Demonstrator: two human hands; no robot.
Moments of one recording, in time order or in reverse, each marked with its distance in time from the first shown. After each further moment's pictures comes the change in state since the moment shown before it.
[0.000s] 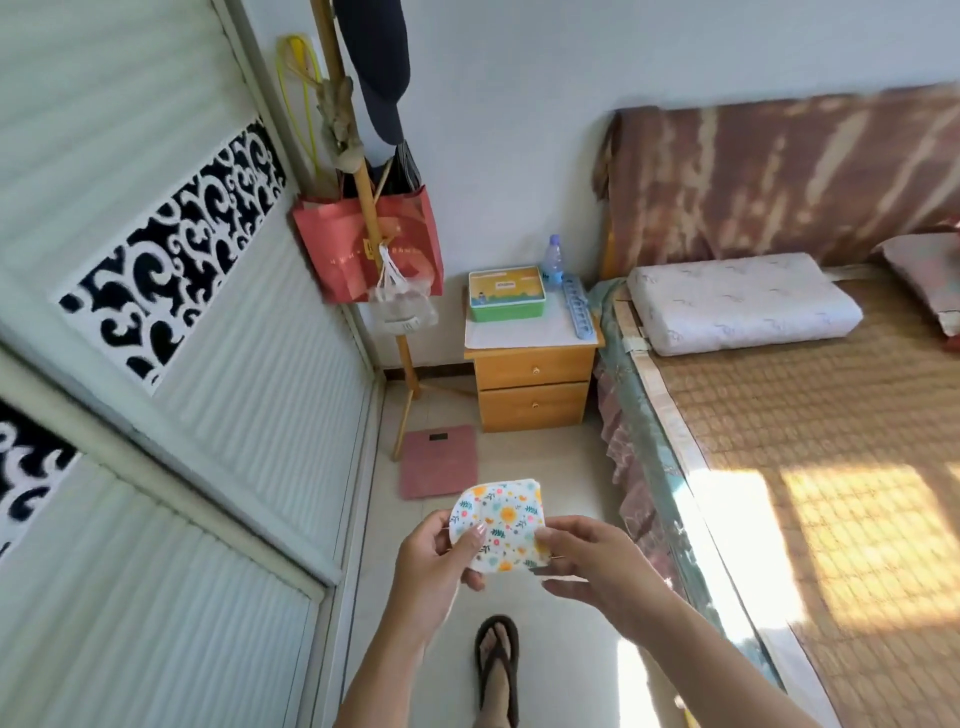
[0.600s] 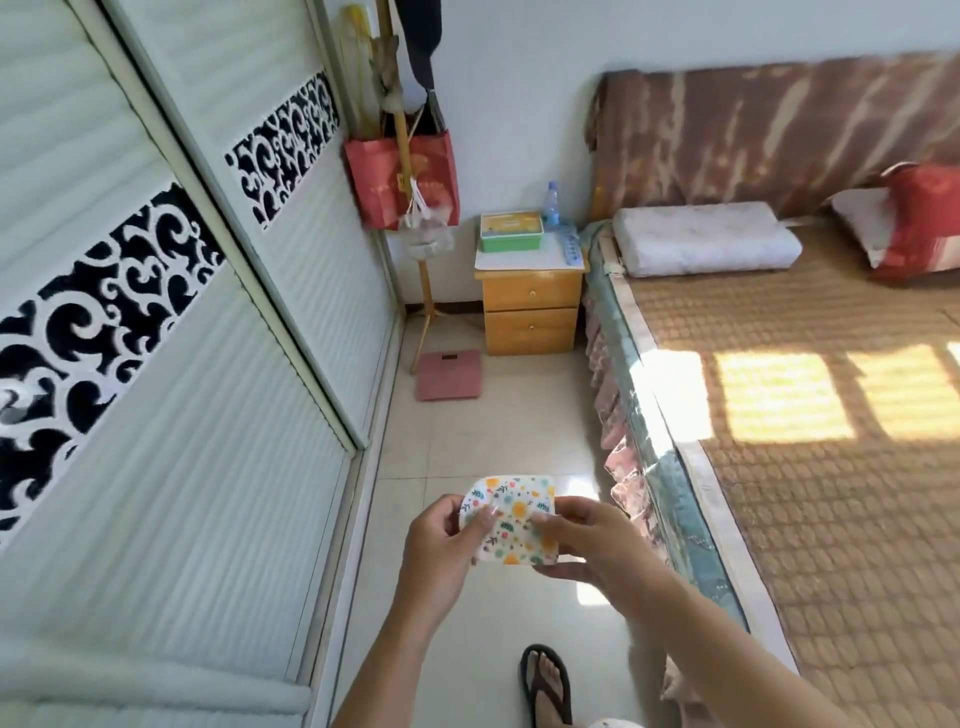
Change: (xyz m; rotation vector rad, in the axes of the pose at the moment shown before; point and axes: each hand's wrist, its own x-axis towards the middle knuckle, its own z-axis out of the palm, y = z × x) left_hand -0.383 -0.136 0.013 0.132 0.063 0.080; right_hand -0.326 0.224 0.003 0.011 -0.089 -0.052
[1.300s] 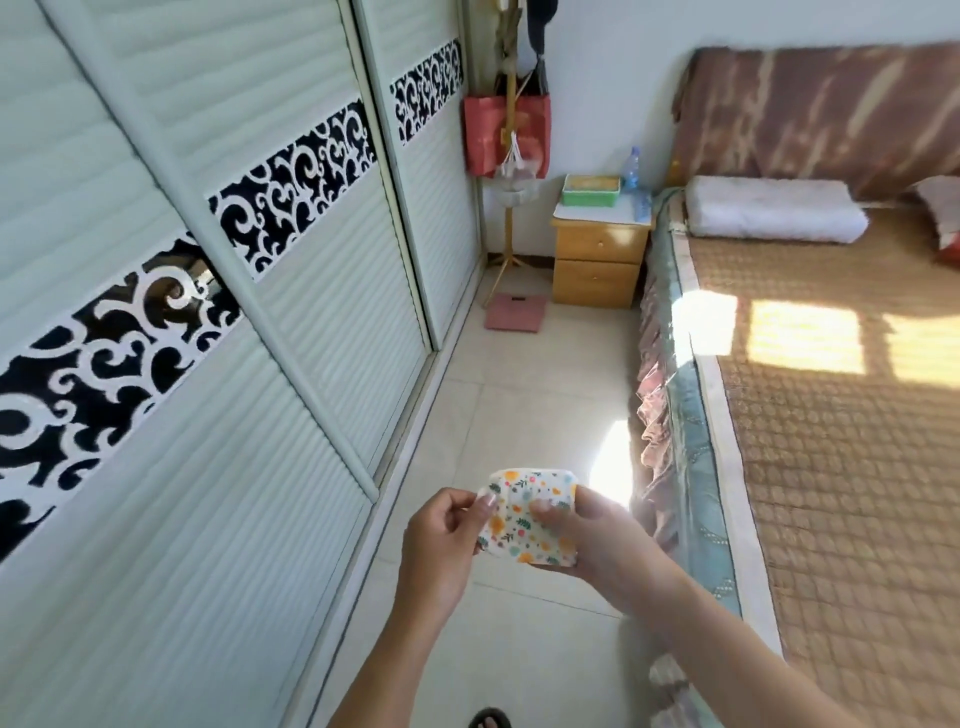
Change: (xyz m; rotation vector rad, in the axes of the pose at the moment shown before) left_hand -0.423 -0.097 0.033 -0.029 0.322 -0.010; right_hand -0.337 0.199 0.007 0.005 -0.295 0.061
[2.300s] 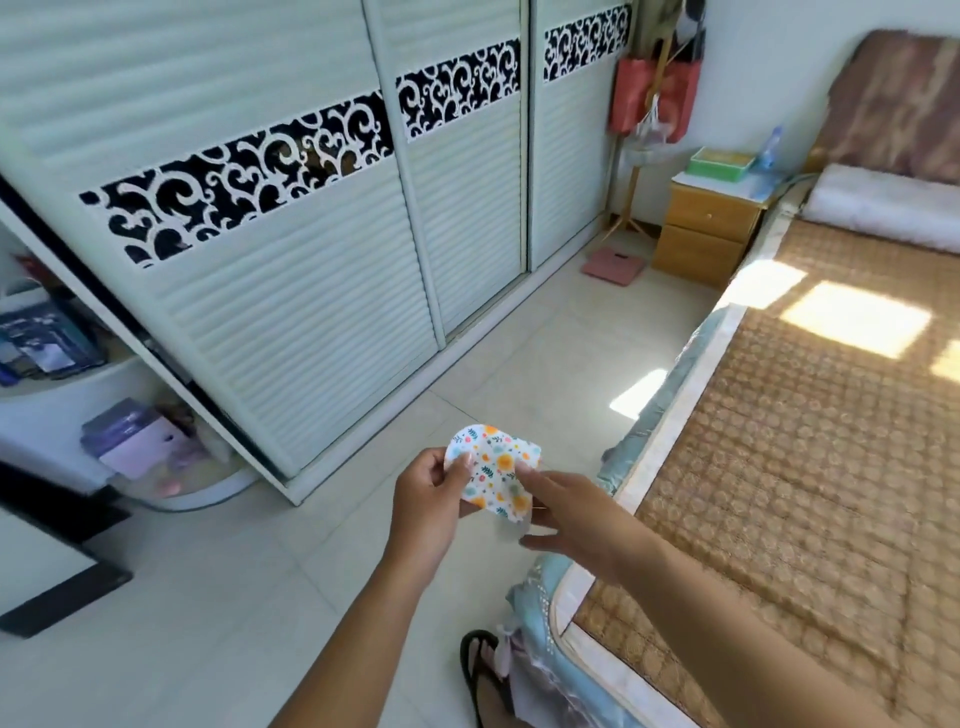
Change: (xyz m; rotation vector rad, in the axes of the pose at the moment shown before) left_hand -0.490 -0.018 0.219 -0.363 0.455 -0.130; right_hand -0.416 0.131 -0.184 -0.505 -0.341 0.225
